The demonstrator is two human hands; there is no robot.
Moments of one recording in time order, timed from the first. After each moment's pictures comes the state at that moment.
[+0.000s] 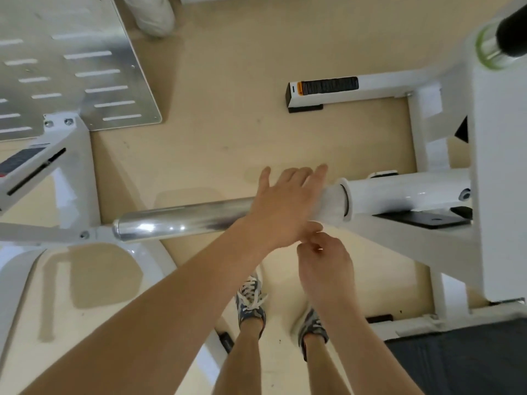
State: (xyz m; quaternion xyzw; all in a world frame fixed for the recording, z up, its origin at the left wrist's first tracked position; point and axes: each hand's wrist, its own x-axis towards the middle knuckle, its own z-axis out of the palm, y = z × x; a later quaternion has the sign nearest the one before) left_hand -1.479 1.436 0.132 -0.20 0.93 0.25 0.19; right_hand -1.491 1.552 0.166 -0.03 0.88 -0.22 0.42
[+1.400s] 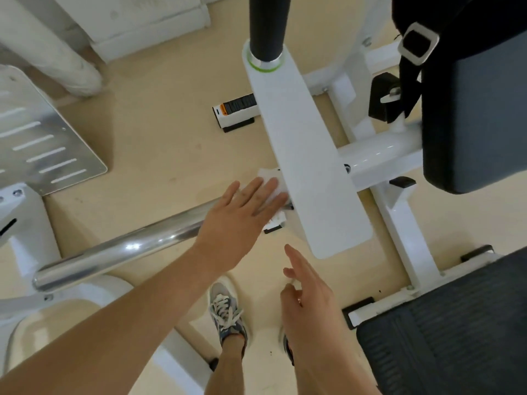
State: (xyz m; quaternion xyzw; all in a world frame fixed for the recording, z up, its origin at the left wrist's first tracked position) left_hand -1.517 1.504 0.136 -0.01 0.99 0.05 0.13; right_hand -1.531 1.679 0.210 -0.09 0.84 -0.31 0.44
